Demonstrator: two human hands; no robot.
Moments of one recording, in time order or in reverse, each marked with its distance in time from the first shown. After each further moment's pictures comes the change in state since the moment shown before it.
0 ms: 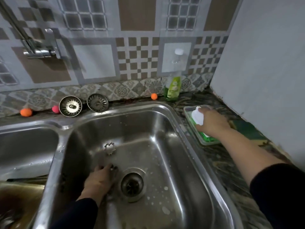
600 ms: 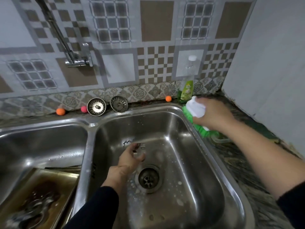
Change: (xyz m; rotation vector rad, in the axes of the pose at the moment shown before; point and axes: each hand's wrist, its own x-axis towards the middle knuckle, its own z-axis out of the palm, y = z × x) left_hand -0.036 0.055 -0.047 -0.845 0.126 0.044; right_hand -0.069 -0.080 -0.057 0.178 0.109 -0.123
